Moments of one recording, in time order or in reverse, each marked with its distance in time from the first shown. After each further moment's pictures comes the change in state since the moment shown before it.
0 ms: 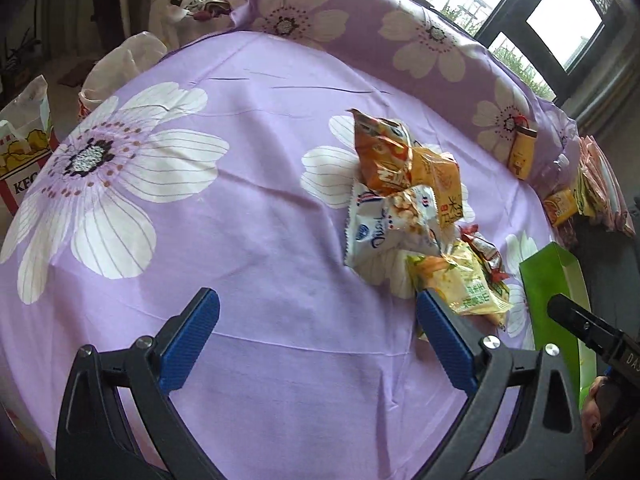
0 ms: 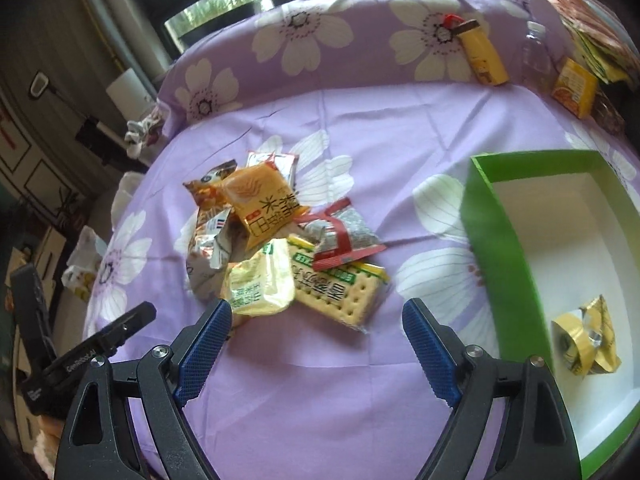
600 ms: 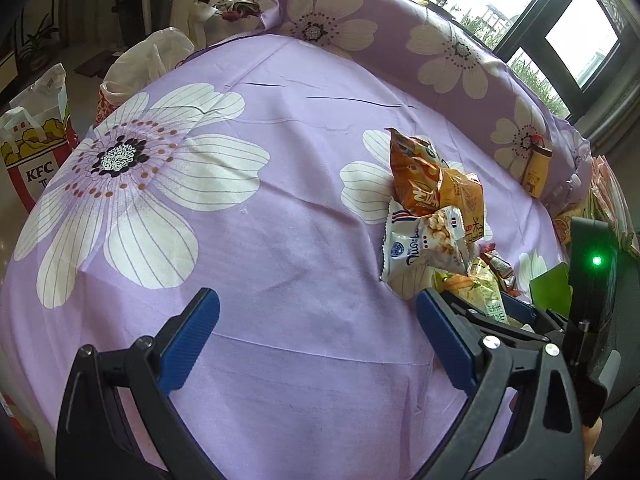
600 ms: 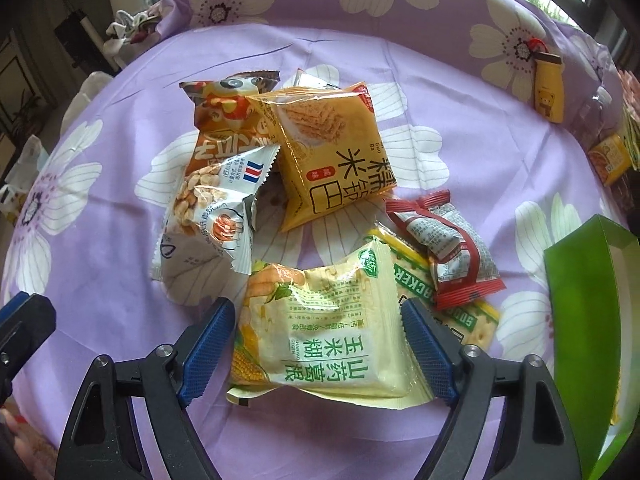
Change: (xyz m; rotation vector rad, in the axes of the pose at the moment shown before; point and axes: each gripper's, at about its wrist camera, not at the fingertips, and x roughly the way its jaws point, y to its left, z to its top) left arm -0.007 0.021 0.008 -0.051 0.002 0.018; right arm 0.102 0.082 0.005 -0.225 0.152 -0.238
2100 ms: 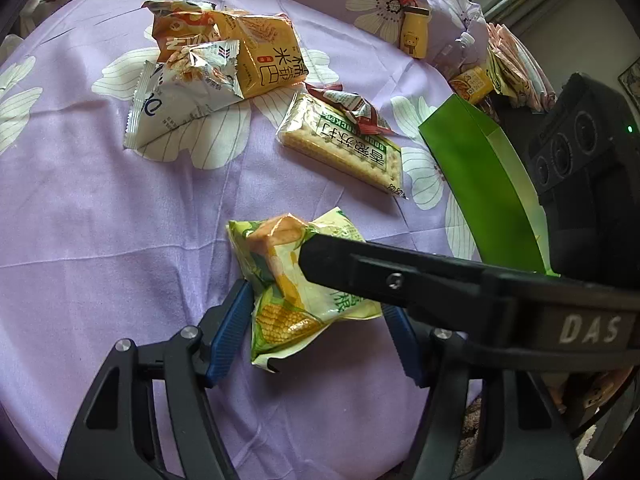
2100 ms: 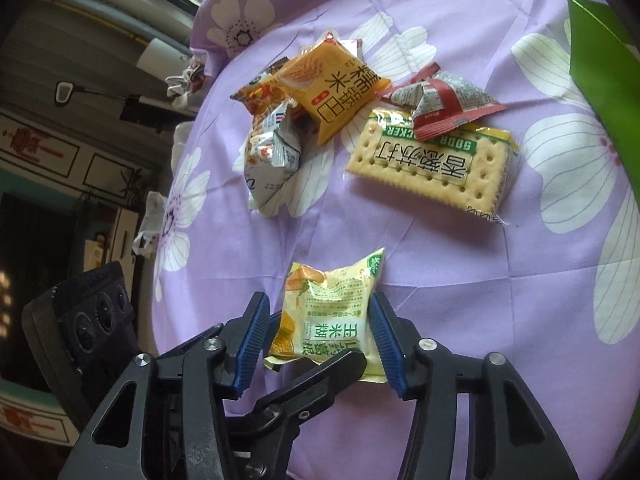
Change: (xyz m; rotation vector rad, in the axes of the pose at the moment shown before) left arm 0.038 -0.110 -0.079 0.302 0.293 -0.318; right arm -0.021 -0.068 -0.068 0.310 0.102 0.611
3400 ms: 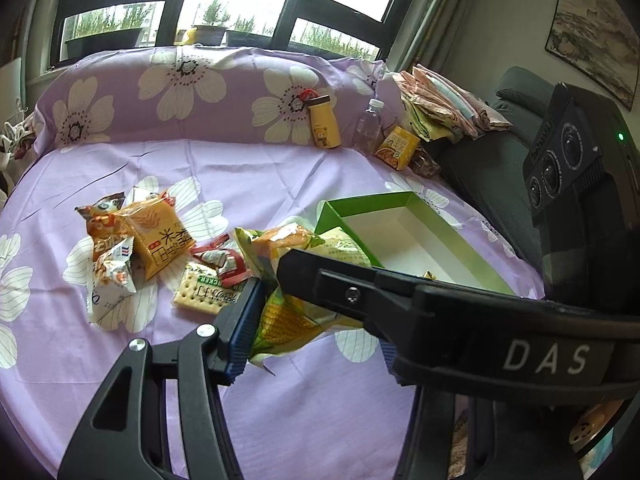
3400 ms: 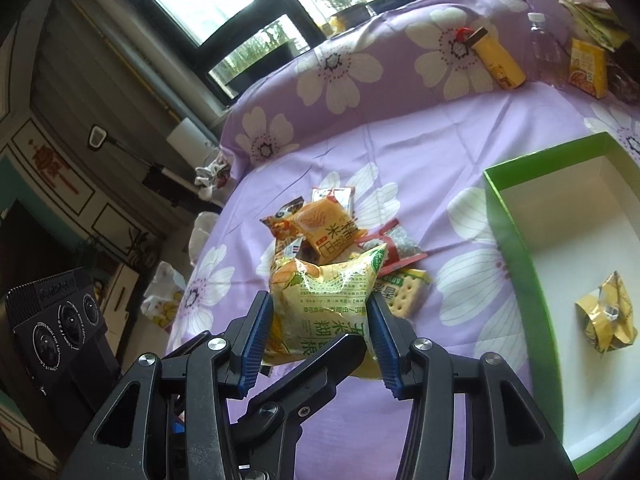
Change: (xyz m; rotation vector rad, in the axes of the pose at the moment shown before) left arm -0.048 -0.134 0.024 0.289 -0.354 0.010; right arm -0.134 0.000 -0.006 -0.076 -0.397 -0.013
